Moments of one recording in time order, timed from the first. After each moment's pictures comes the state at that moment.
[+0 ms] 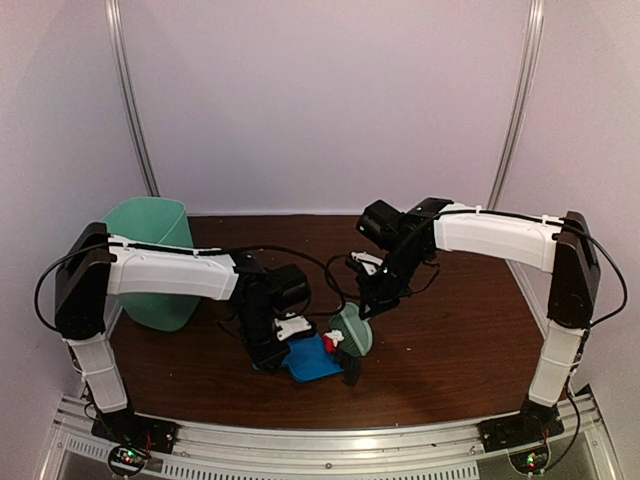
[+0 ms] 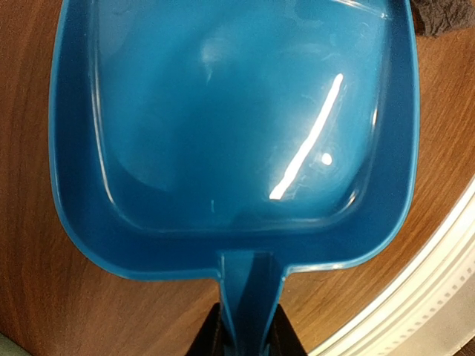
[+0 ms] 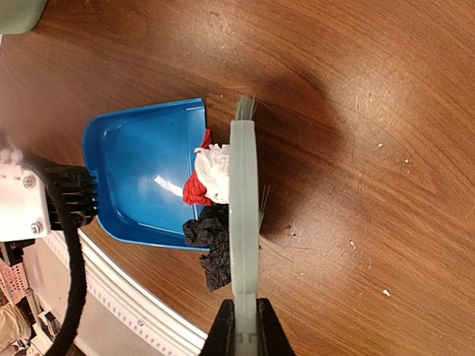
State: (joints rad) left arm -1.00 1.84 1.29 -0.99 0.14 0.00; right arm 0.79 1.85 1.55 -1.00 -0.30 0.37
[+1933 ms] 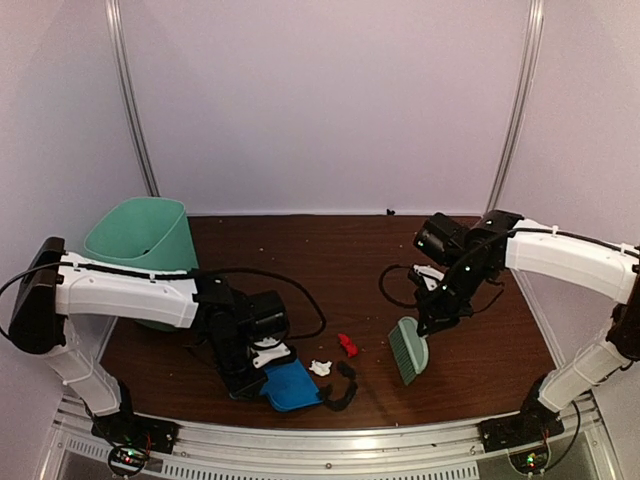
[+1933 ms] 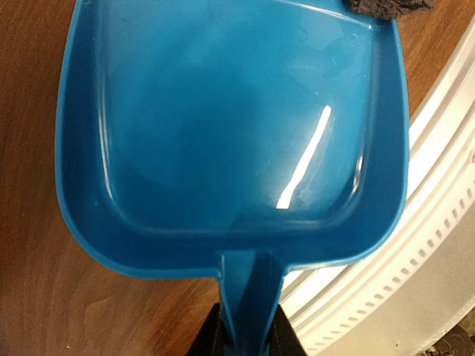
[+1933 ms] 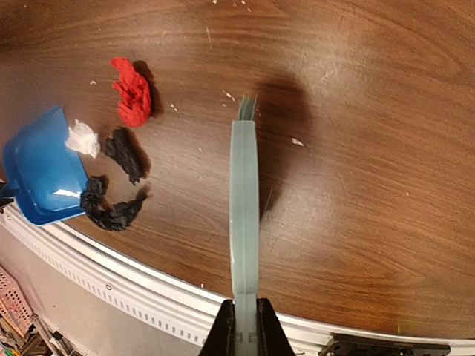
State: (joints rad) left arm -1.12 1.60 1.06 -1.00 0.18 -0.19; right arm 0.75 1.45 1.20 -1.10 -0.19 0.55
